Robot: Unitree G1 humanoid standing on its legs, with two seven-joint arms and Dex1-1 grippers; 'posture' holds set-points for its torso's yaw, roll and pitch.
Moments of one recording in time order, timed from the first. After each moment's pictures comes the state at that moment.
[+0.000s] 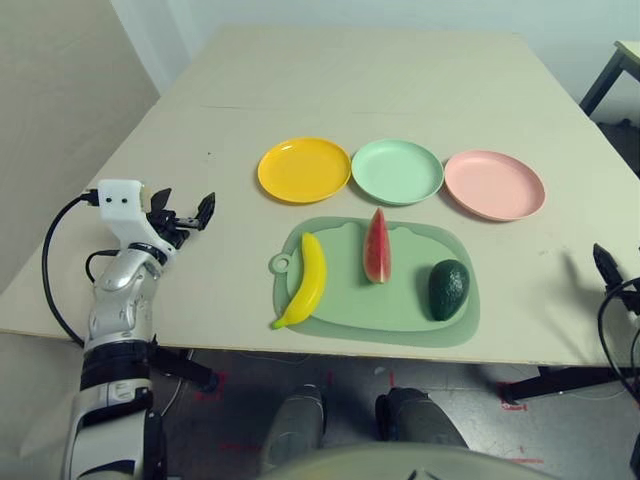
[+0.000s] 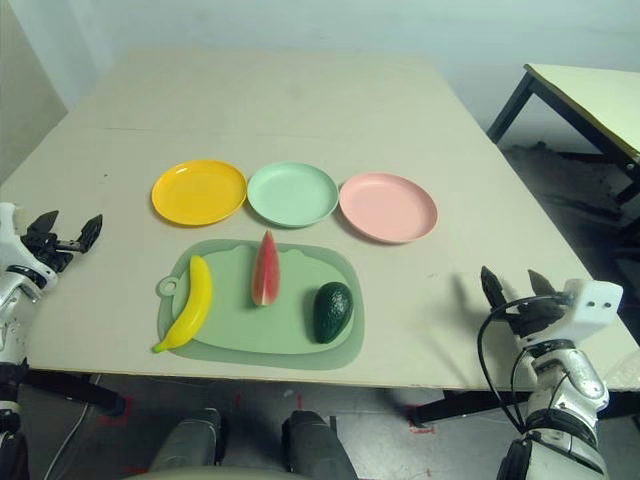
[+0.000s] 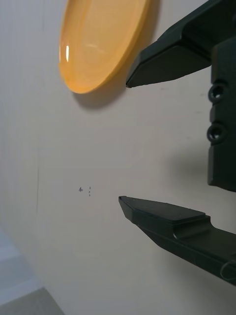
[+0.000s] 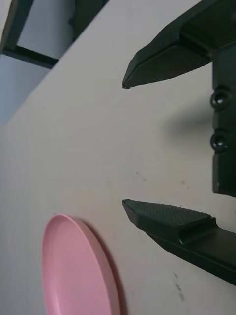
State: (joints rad) left arm -0.37 0.54 0.34 0.51 -0.31 0.00 -0.49; right arm -0.28 -0.70 -0.59 1.08 0.44 -0.46 0.77
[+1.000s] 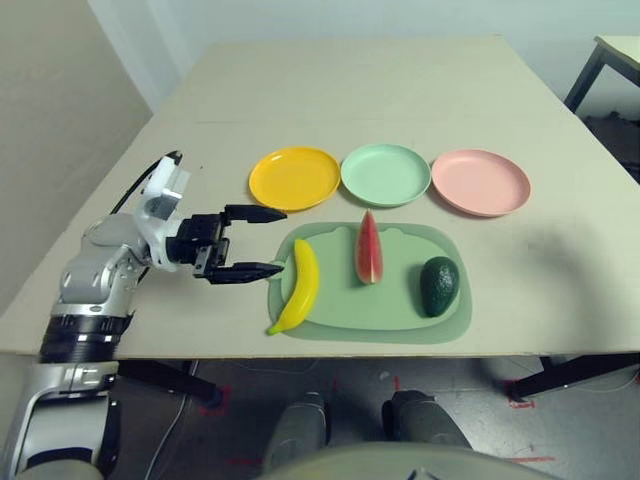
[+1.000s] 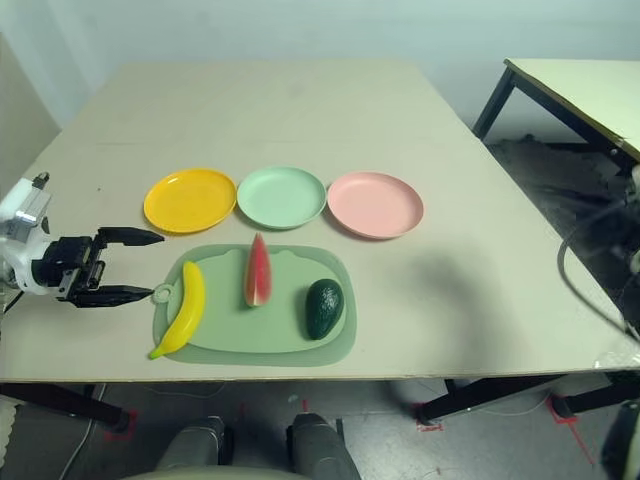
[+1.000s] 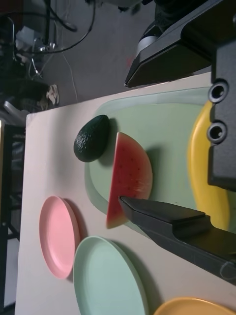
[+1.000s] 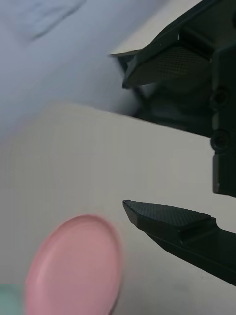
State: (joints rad) left arm -0.38 0.76 0.09 0.15 -0.60 0.21 -1.56; right arm -0.70 -1.20 -0.21 0.67 0.19 -0.19 1.12
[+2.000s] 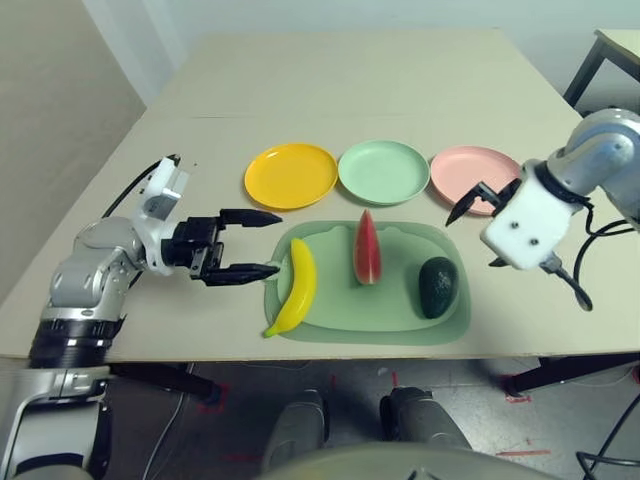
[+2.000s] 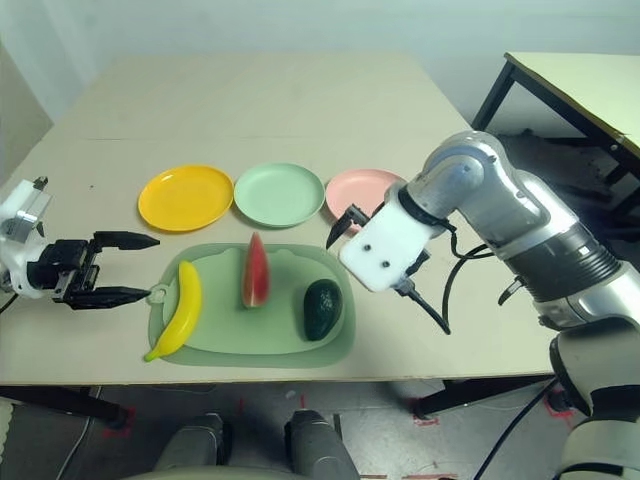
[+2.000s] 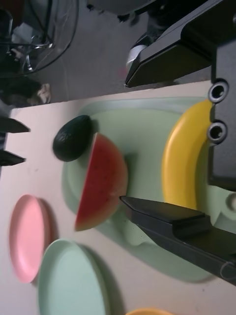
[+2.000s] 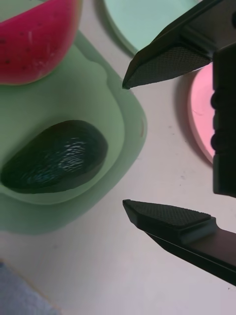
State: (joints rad) left arm -0.32 0.84 0.08 0.11 -0.57 0.27 -1.58; right arm -1.05 -1.04 0.75 0.05 0.06 -0.33 1.61
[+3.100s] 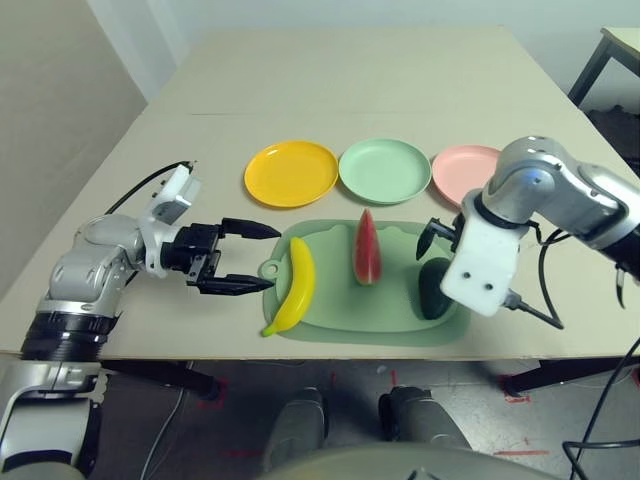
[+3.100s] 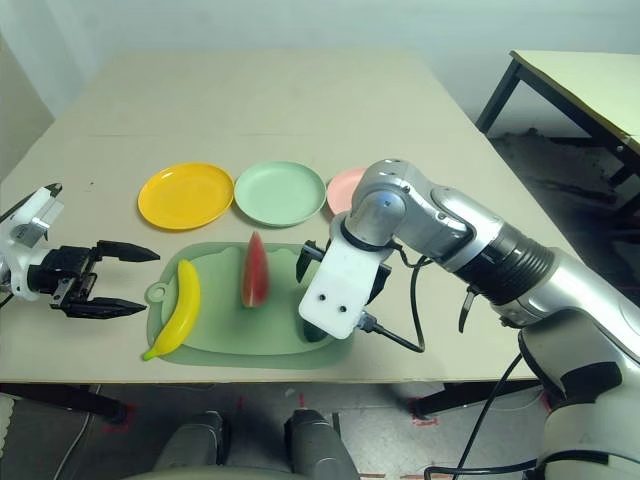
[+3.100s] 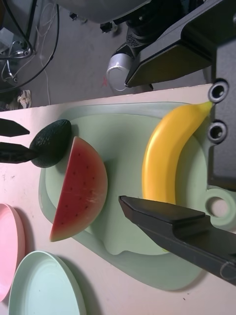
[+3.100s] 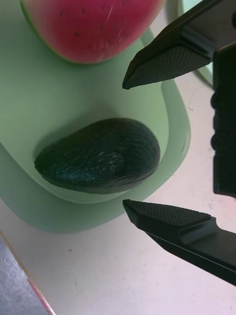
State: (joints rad) left arm -0.37 0.88 0.03 0.16 -0.56 0.25 -1.61; right arm -1.06 -0.93 0.89 -0.04 -0.08 -0.34 1.61
